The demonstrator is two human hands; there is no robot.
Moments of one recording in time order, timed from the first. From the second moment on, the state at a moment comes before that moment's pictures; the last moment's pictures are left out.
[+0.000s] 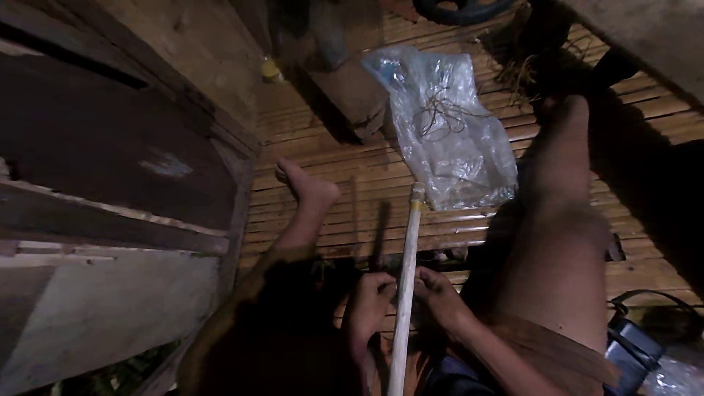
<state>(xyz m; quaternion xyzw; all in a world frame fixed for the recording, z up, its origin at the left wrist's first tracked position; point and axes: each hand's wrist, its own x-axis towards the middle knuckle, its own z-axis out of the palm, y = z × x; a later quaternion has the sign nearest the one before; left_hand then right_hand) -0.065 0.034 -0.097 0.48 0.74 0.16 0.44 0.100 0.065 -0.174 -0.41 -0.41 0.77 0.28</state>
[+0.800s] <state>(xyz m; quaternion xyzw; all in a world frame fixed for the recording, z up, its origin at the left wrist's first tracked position) -0.059 0.028 -0.105 0.50 0.75 0.19 0.40 0.134 0.027 -0.150 -0.40 -0.53 0.58 0.48</state>
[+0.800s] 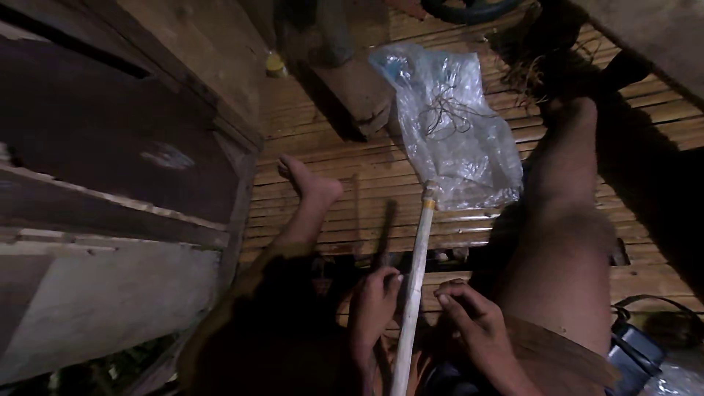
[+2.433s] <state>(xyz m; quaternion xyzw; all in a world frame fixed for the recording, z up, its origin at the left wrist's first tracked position) -0.054 0.004 -0.071 0.69 0.56 0.42 0.21 0.130 0.043 -0.116 -0.37 -0.76 0.42 0.34</state>
